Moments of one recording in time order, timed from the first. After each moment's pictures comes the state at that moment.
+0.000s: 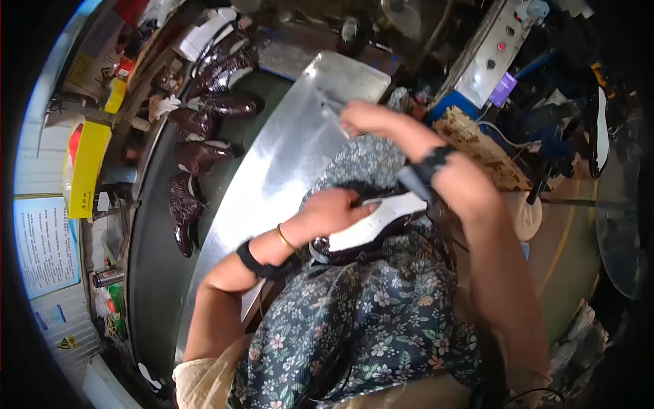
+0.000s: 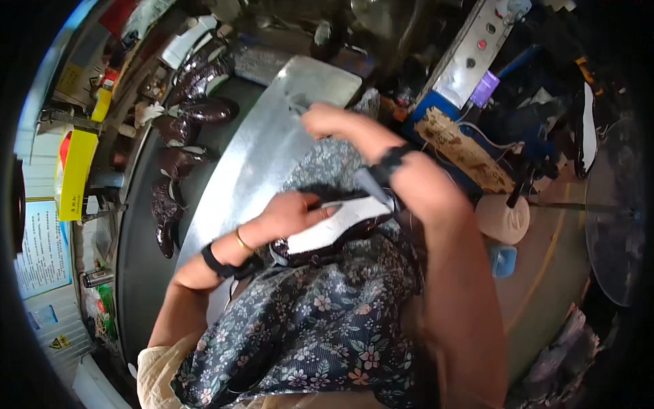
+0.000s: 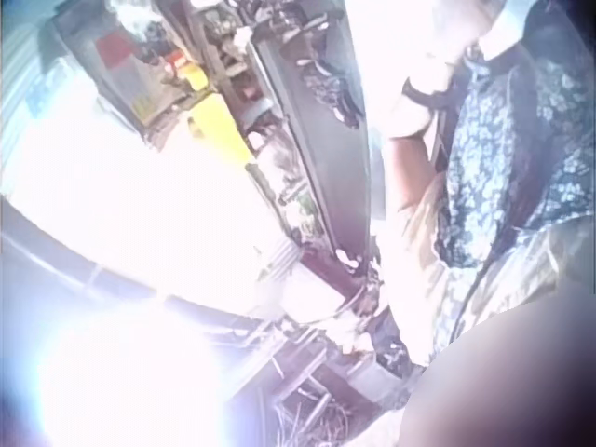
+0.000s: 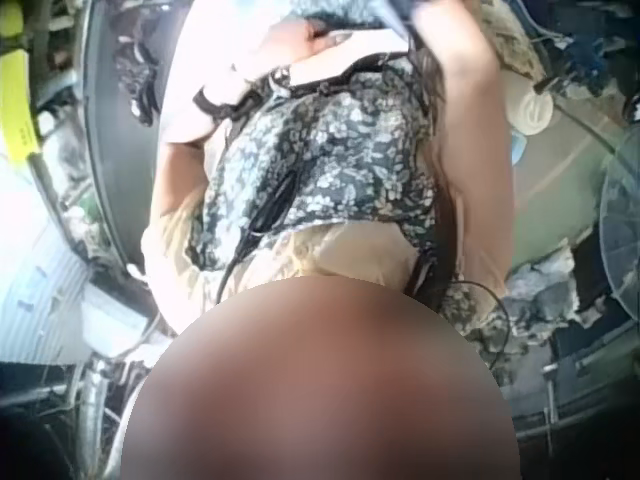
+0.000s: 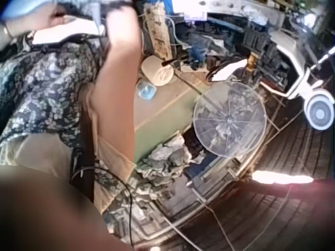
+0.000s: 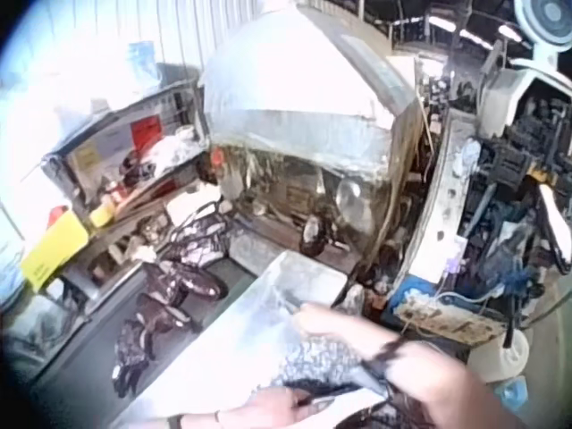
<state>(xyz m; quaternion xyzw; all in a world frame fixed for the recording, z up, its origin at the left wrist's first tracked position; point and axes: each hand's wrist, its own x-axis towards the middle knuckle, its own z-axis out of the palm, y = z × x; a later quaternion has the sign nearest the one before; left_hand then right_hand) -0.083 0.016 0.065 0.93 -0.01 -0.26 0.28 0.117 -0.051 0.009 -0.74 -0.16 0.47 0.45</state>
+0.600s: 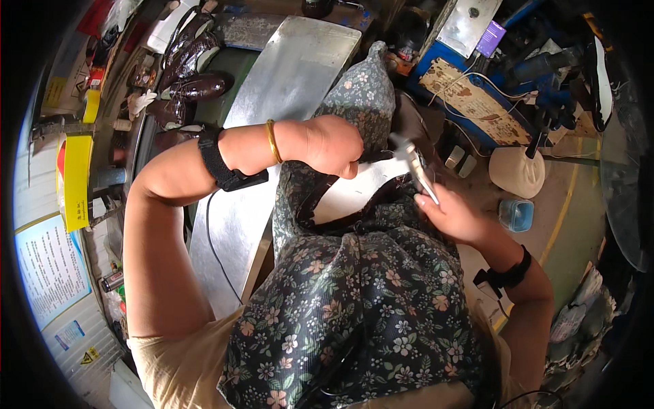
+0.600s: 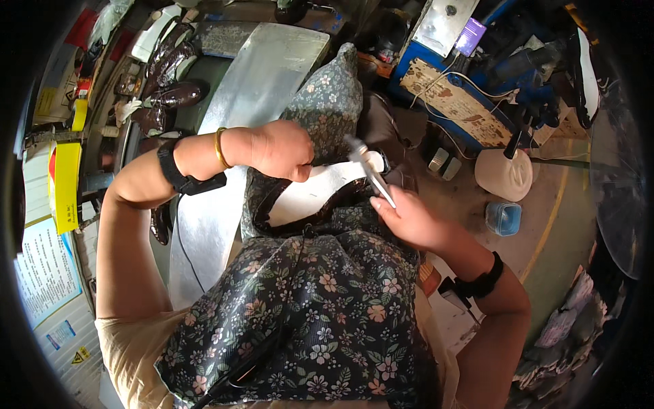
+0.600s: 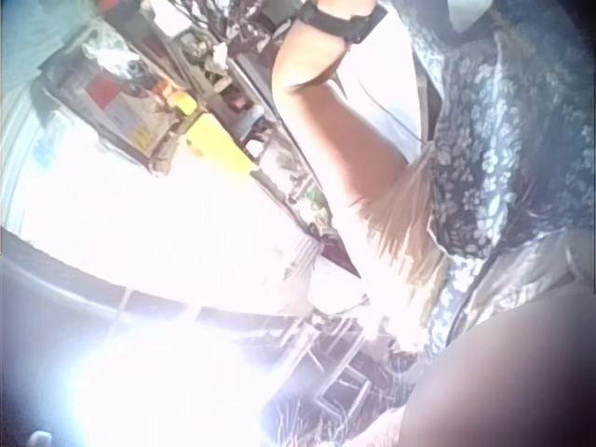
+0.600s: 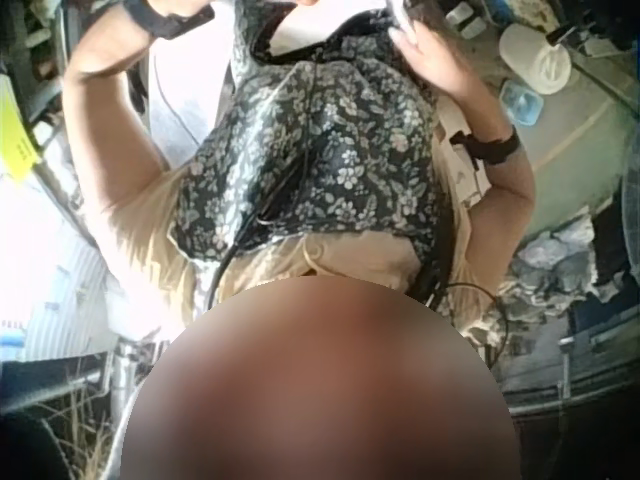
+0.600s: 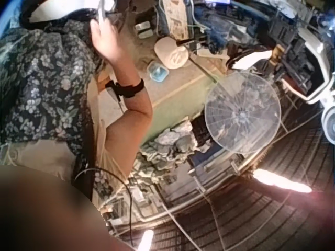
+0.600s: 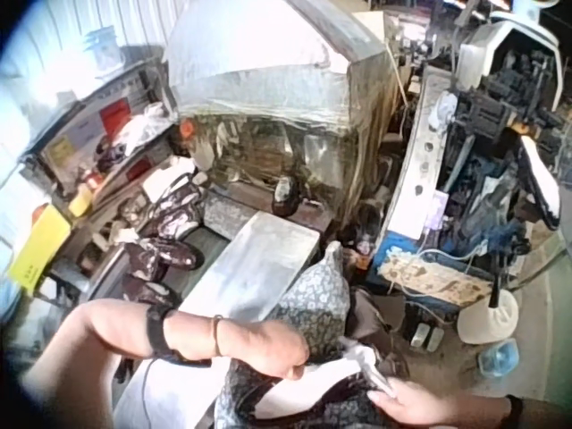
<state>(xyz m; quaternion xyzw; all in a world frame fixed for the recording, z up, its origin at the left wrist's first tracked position) 0.001 -0.008 0.076 0.84 -0.41 -0.35 0.05 -0.061 -0.306 0.042 -0.80 -0.17 0.41 0.40</state>
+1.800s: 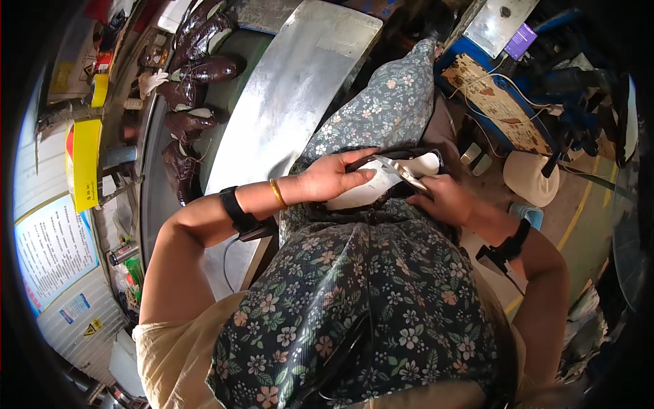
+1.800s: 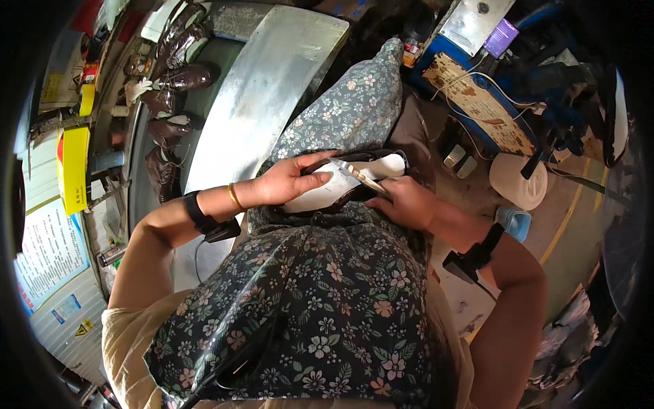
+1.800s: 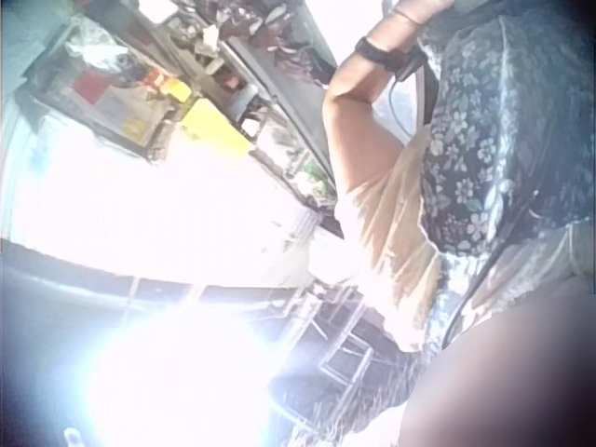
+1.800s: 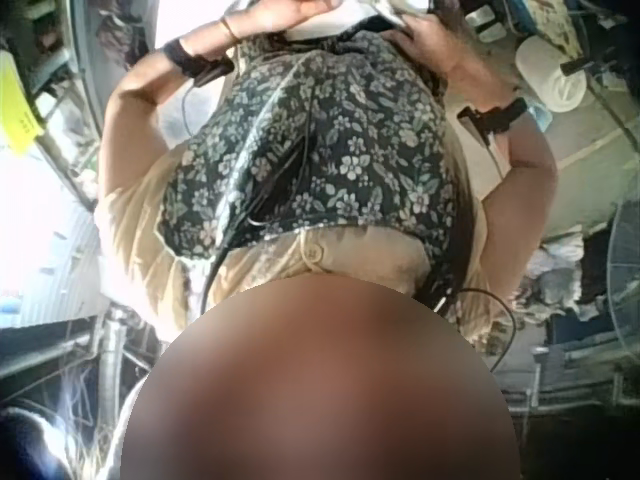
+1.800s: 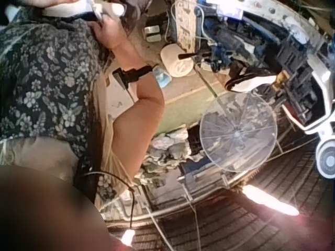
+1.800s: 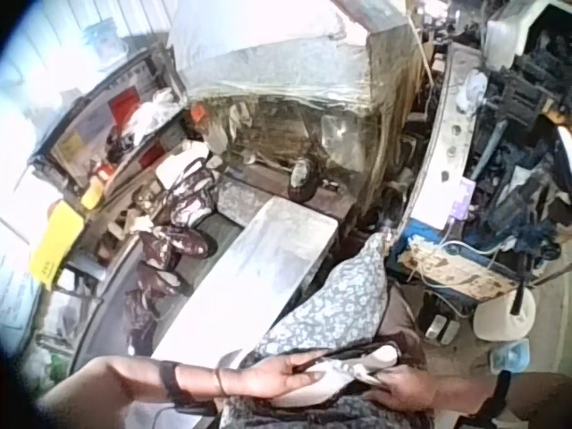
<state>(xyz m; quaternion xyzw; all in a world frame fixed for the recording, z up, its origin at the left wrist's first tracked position) -0.082 0.011 0.012 0.74 0.01 -0.36 0.57 -0.024 -0.275 0.015 -0.79 -0.34 0.38 0.35</state>
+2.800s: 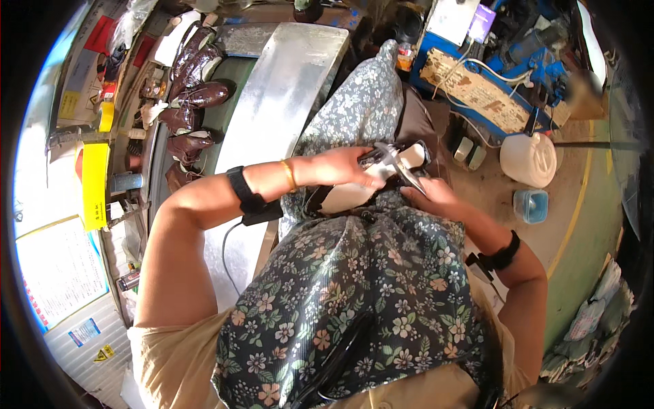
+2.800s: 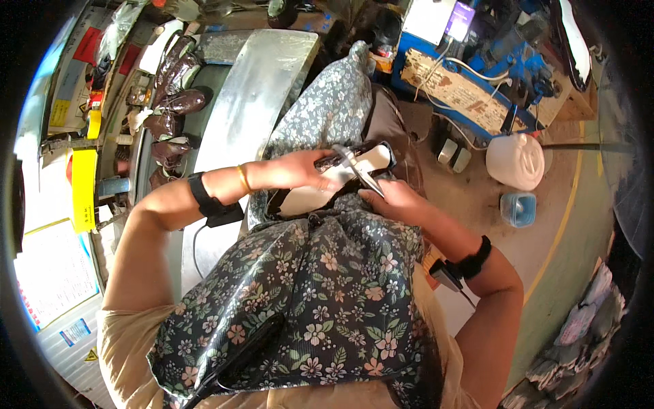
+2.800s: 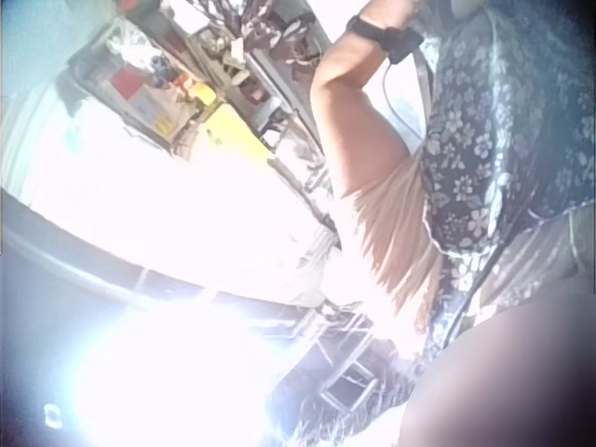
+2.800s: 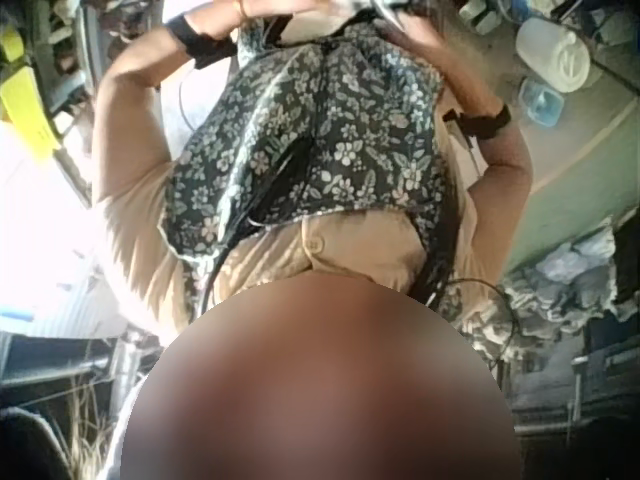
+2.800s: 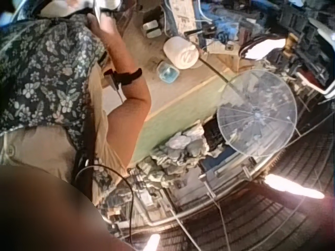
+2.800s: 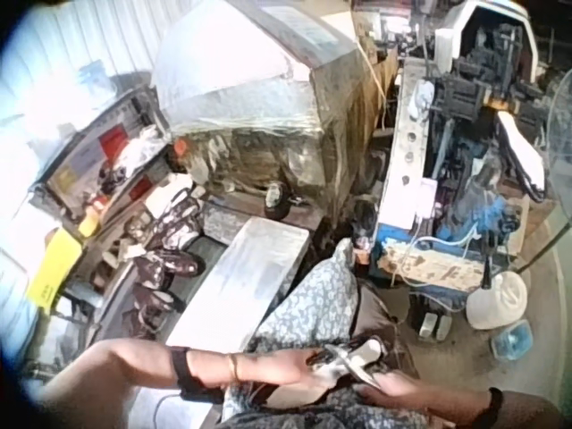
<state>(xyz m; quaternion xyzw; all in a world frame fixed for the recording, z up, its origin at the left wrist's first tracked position) -0.050 -0.039 0.040 0.79 -0.07 -0.48 0.38 -0.069 -0.307 0.028 -0.80 -0.23 0.38 0.39</state>
